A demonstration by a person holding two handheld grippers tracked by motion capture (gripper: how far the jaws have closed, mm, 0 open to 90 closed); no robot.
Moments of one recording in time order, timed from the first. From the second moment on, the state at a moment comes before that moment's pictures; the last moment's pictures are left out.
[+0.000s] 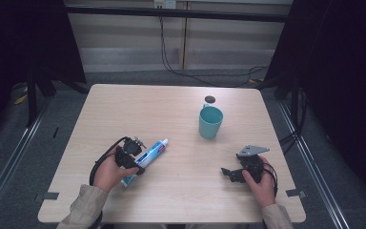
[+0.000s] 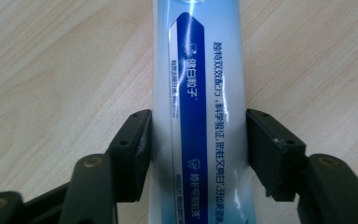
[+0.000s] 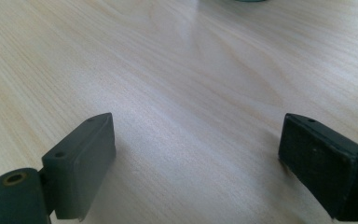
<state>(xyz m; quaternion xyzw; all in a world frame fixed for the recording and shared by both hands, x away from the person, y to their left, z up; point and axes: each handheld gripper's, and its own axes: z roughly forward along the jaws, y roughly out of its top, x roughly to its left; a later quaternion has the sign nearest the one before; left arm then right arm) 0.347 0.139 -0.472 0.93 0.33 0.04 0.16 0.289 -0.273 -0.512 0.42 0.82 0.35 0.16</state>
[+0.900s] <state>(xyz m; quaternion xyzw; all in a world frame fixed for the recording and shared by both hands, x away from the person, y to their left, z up) 0.351 0.128 -0.453 0.94 0.32 0.02 0.12 0.289 -0.273 -0.512 0.41 0.82 0.35 0.16</state>
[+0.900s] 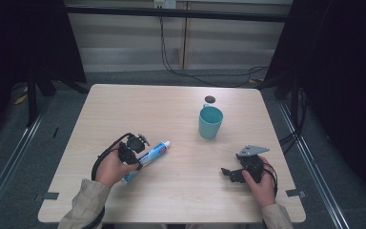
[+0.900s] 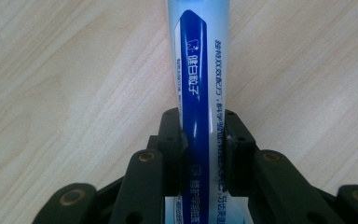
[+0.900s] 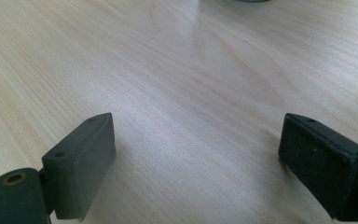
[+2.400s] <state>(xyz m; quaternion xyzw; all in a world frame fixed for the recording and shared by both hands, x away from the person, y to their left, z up) 0.354 0.095 -0.407 0.95 0.27 0.02 0.15 0.288 -0.270 -0.495 0.38 0.84 0.35 0.17</state>
